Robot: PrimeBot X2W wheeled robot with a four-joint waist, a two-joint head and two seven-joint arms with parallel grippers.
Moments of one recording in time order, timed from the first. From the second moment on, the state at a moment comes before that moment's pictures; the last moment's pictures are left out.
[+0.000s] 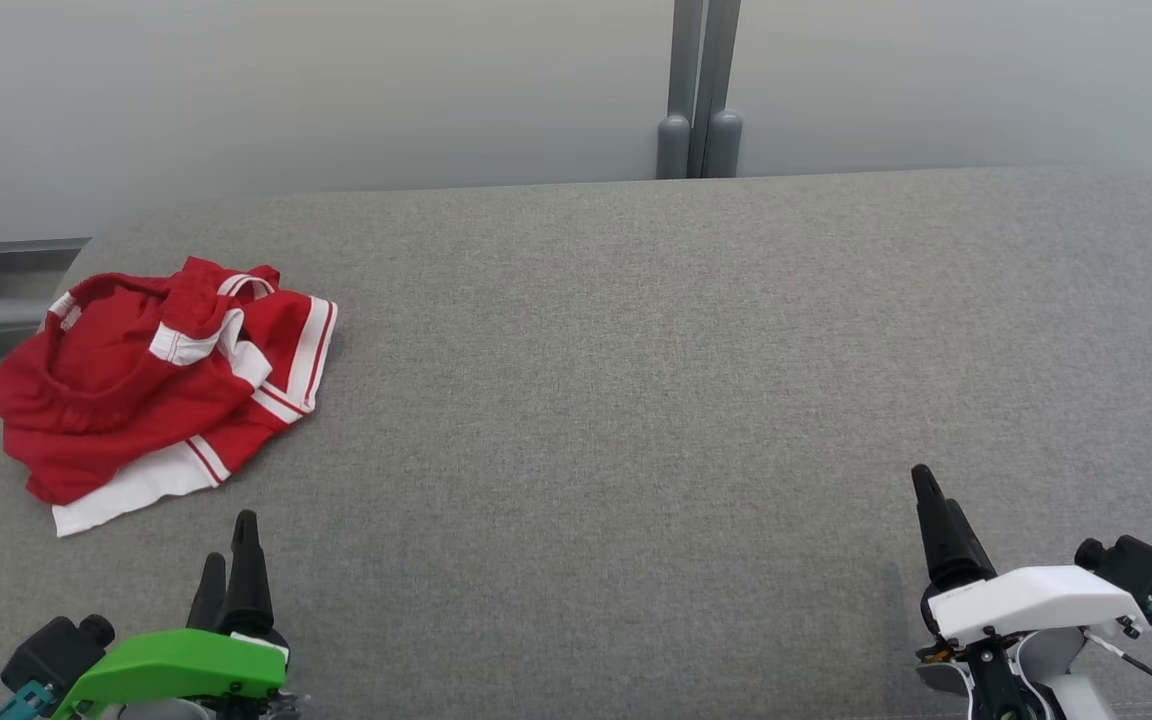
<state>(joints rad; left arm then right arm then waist) -0.03 0.04 0.03 0.28 -1.00 -0.04 -0.05 -0.09 -0.04 0.00 0.35 1.02 0.13 -0.08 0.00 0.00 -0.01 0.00</state>
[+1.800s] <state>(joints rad) -0.13 0.12 -0.14 0.42 -0.35 0.02 -0.20 -0.13 -0.05 0.02 0.37 0.24 0.13 -0.12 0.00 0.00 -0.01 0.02</state>
